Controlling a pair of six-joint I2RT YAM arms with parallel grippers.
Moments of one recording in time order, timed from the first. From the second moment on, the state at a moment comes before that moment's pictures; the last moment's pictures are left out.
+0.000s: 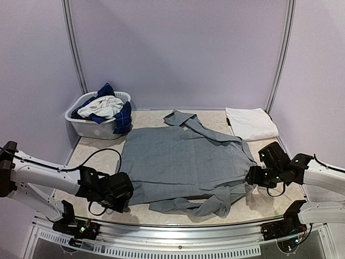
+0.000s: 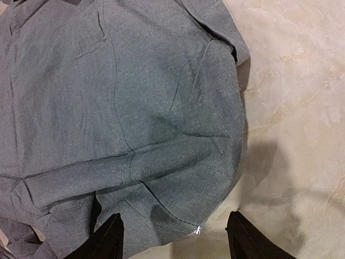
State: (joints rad) left arm -1.14 1.28 0.54 -0.63 -0.27 -0.85; right arm 0.62 0.96 0.51 -0.62 0.17 0.78
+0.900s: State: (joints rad) left arm -1.19 1.13 0.62 -0.75 -0.48 -0.91; right arm 0.62 0.91 0.44 -0.60 0.11 0.81
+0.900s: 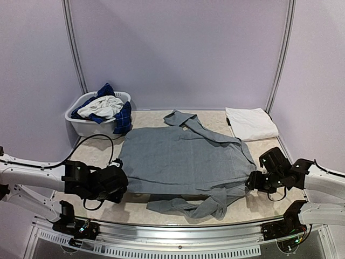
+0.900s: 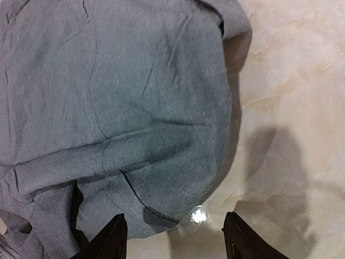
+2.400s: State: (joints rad) left arm -1.17 1.02 0.65 -0.91 -0.59 -0.89; right arm 0.69 0.62 0.51 -0.73 0.04 0.85
